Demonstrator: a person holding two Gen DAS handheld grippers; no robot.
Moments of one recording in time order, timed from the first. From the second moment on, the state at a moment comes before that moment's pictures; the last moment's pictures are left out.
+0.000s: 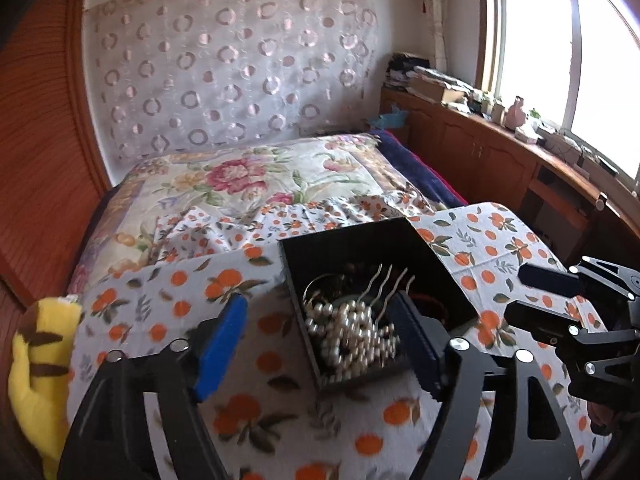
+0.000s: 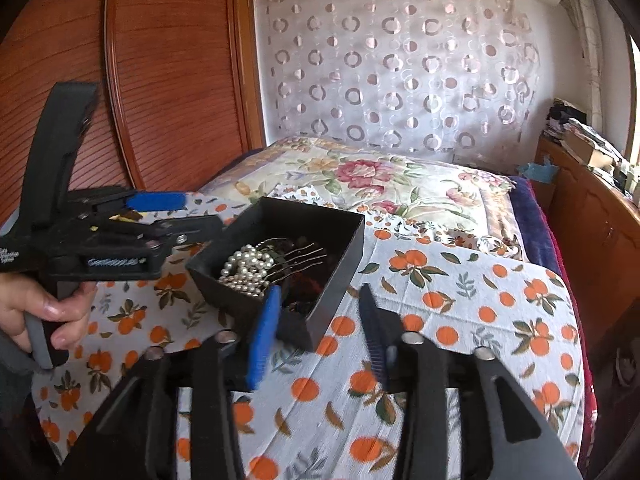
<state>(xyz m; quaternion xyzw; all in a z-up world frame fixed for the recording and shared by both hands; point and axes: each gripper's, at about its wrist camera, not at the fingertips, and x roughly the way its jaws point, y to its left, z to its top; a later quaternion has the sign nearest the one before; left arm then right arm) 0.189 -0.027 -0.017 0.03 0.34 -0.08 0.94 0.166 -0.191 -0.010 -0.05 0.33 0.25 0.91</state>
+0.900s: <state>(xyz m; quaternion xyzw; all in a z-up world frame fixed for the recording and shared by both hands) 0.040 0.005 0.021 0.01 0.26 0.00 0.97 0.054 -0.207 0.036 -0.01 0.24 0.16 0.96</state>
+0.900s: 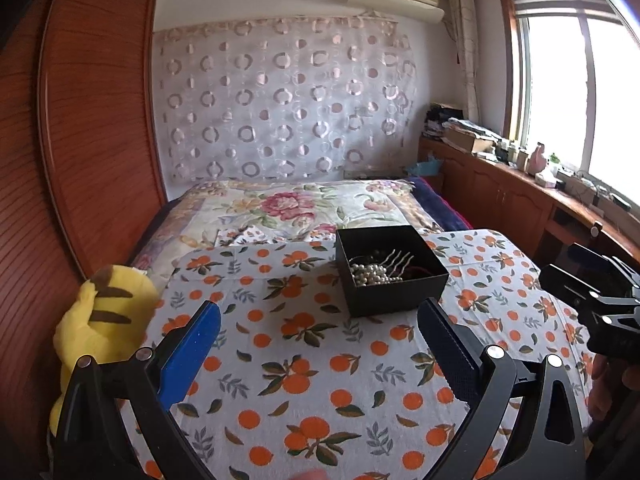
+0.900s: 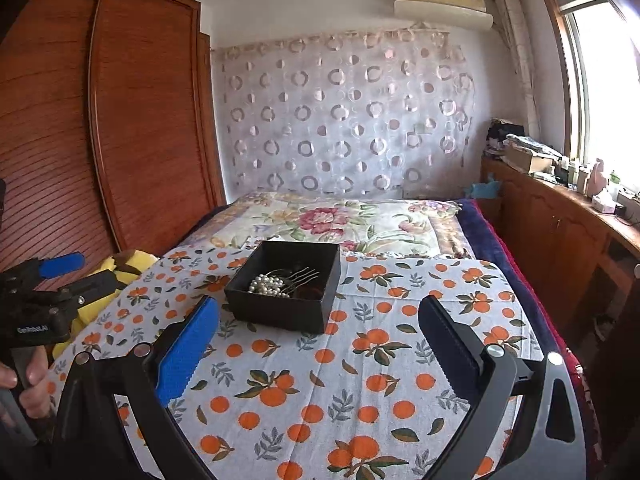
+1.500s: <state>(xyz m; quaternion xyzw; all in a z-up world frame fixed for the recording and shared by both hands) 0.039 0.004 0.009 0.01 0.27 0.00 0.96 0.055 -0.205 0.031 0.00 0.25 0.16 0.96</state>
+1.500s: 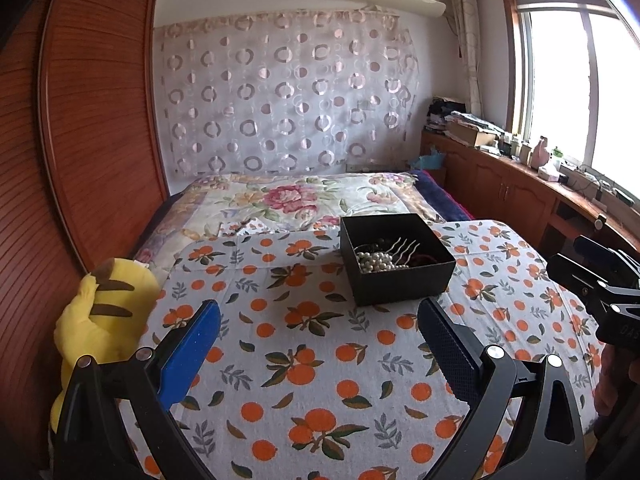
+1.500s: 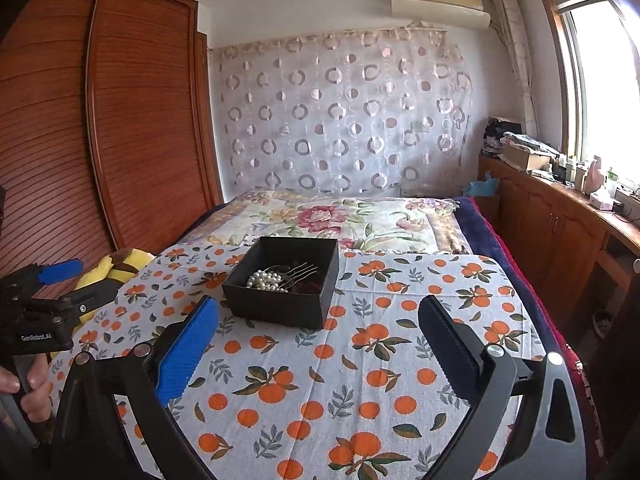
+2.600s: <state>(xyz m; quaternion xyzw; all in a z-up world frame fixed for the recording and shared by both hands) 0.037 0.002 0.010 0.01 0.26 0.00 0.96 0.054 -0.210 0.030 0.00 0.24 0.15 0.96</state>
